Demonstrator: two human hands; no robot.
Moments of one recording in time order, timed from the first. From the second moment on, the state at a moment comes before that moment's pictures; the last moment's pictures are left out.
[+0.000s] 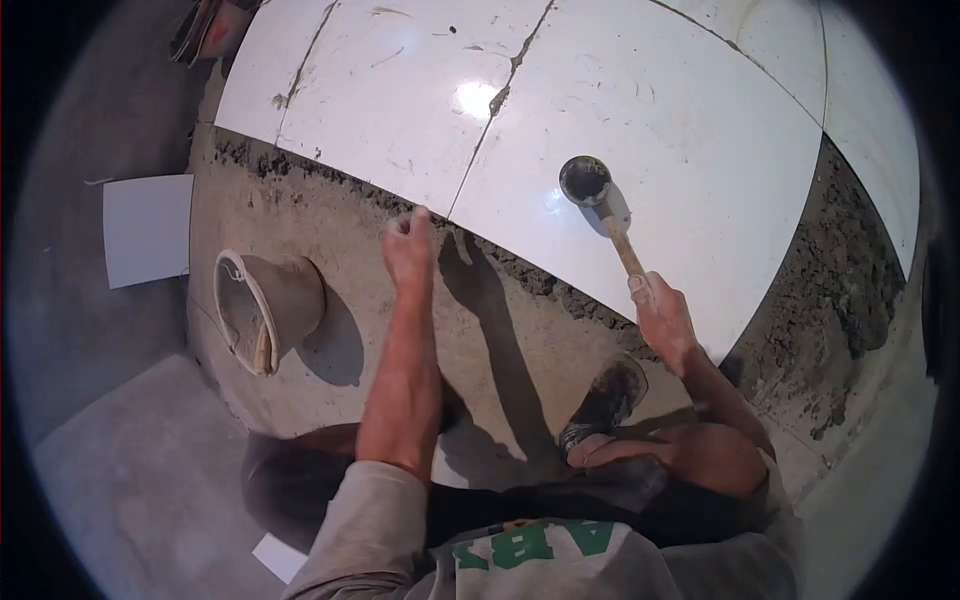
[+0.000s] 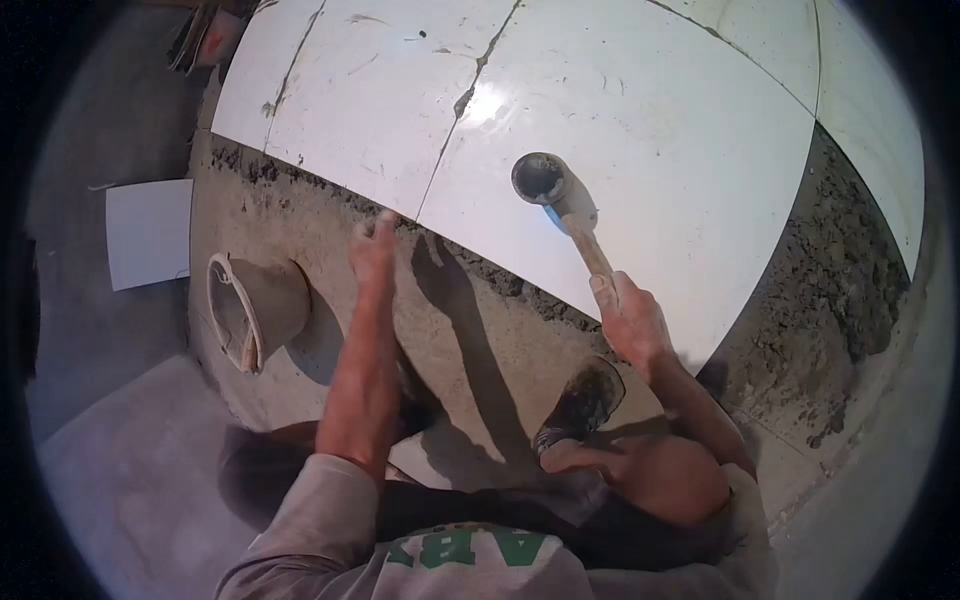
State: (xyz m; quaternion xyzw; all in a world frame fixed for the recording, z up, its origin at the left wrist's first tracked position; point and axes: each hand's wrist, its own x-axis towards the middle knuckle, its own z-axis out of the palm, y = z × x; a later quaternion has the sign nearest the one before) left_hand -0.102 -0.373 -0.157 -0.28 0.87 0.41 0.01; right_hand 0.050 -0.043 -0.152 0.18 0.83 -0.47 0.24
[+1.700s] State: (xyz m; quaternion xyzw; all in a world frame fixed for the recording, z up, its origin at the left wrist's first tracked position) left_hand -0.089 -0.354 -0.203 -0.37 0.60 0.70 0.12; right_hand 0.026 -0.073 -0.120 0.16 0.89 -0.43 0.03
